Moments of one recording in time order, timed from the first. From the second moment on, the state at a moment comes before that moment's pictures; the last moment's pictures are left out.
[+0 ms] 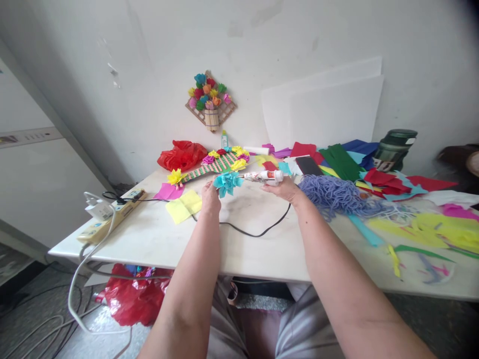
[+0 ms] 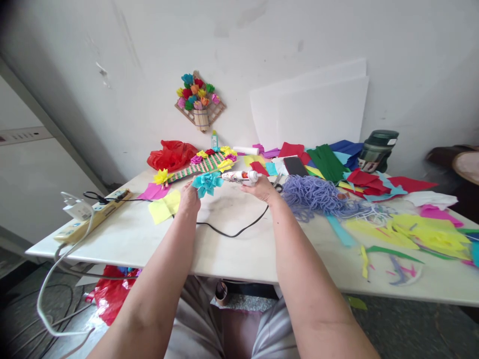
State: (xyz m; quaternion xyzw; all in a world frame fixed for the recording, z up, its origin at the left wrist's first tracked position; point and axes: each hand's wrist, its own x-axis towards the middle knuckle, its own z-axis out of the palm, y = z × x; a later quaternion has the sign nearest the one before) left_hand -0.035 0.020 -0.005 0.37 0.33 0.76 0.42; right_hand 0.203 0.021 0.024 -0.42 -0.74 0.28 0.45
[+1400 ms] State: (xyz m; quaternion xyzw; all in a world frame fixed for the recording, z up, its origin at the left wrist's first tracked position) left_hand -0.027 0.011 -0.004 0.53 0.32 0.61 0.49; right_hand 0.175 0.007 0.030 -0.43 -0.81 -0.15 0.36
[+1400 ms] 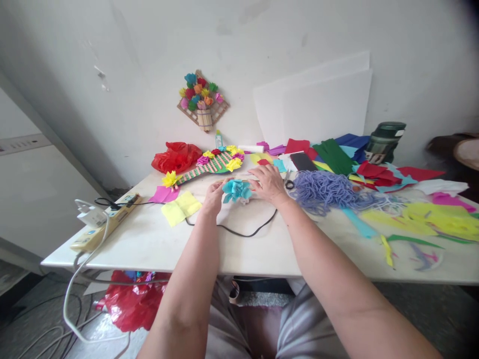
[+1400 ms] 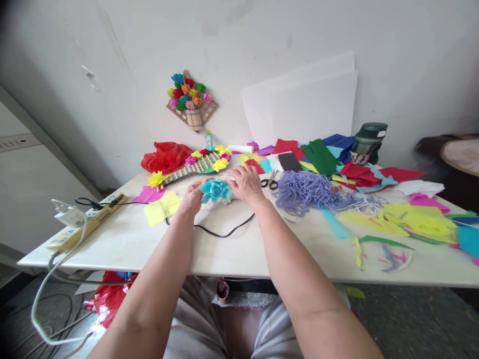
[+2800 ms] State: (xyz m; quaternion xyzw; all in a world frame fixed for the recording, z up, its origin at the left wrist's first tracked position) left_hand -0.017 -0.014 0.007 0.54 0.33 0.54 0.55; right_hand 0.171 0.011 0.026 -0.45 -0.82 0.04 0.36
